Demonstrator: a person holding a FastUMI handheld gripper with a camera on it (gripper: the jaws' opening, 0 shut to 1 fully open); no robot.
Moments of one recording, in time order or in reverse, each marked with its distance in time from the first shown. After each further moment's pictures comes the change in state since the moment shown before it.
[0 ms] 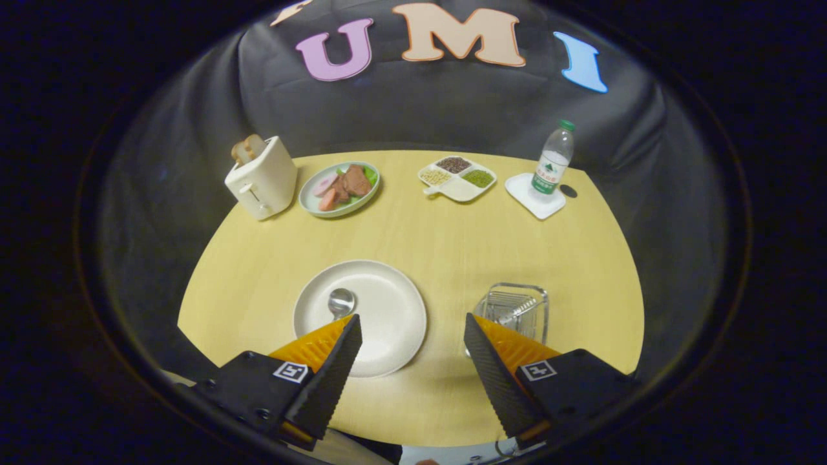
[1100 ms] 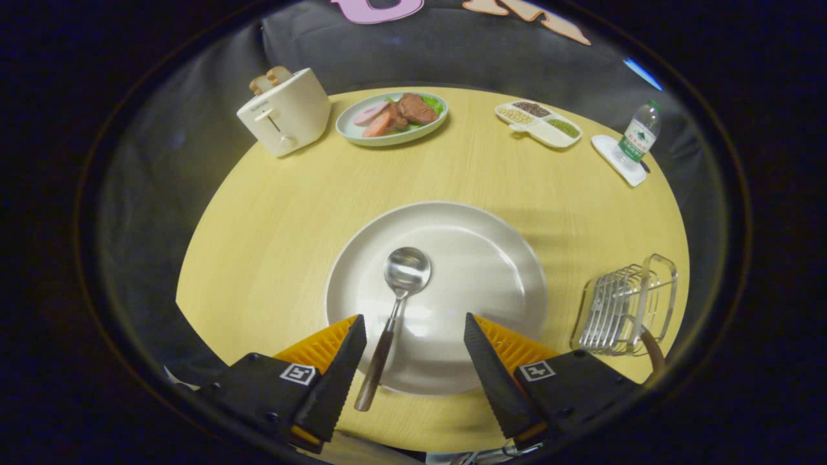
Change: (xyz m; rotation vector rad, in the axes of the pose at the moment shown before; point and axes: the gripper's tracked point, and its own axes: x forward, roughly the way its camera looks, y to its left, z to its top) arm 0.093 0.098 -0.071 -0.087 0.236 0.085
